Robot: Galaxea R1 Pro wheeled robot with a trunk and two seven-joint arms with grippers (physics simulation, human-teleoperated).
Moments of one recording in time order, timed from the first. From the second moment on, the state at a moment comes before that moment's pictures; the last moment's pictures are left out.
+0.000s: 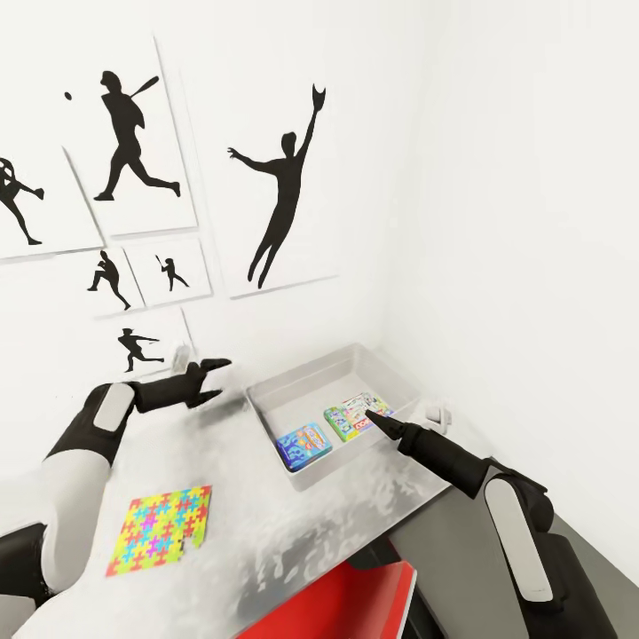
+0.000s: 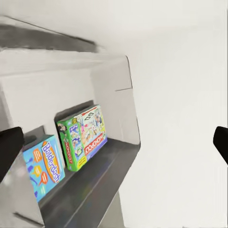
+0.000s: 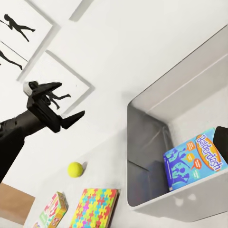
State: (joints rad) left arm -0.98 0.18 0.34 -0.64 0.63 1.04 -0.46; right arm -0.34 -0.01 -0.08 -1.58 -0.62 0.75 0.52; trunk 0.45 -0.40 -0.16
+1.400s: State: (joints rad) left arm -0.76 0.57 0.18 -0.63 0.63 1.01 -1.16; right arm -0.34 -0.01 -0.07 -1.57 -0.61 0.69 0.52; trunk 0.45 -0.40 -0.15
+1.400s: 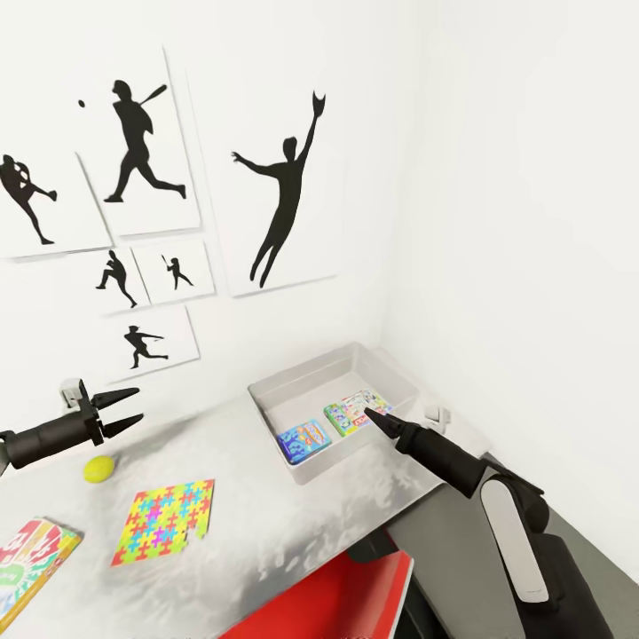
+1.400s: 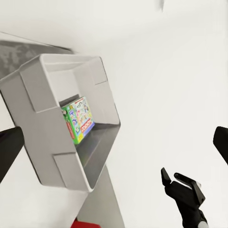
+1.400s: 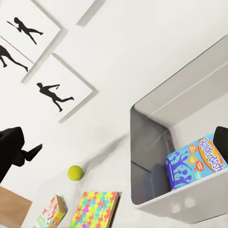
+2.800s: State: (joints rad) left arm -0.76 0.57 0.18 -0.63 0.63 1.01 -1.17; right arm -0.34 -0.01 -0.07 -1.57 -0.61 0.69 0.51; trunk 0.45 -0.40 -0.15
